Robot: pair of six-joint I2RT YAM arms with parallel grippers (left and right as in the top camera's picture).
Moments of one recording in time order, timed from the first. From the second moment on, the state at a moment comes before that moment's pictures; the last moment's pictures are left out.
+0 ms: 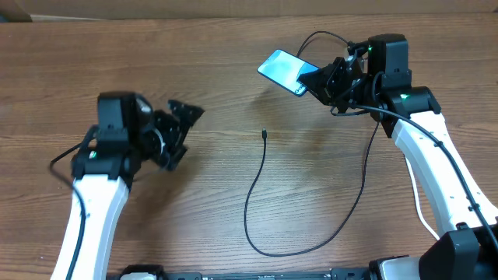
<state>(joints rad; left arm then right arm) -0.02 1.25 1.02 -0.68 0.55 -1.09 0.15 1.56 1.31 -0.50 -0.67 0.96</state>
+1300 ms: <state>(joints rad) -0.26 1.63 1.01 0.43 0.88 -1.45 0.21 1.56 1.31 -0.32 -0.82 1.28</state>
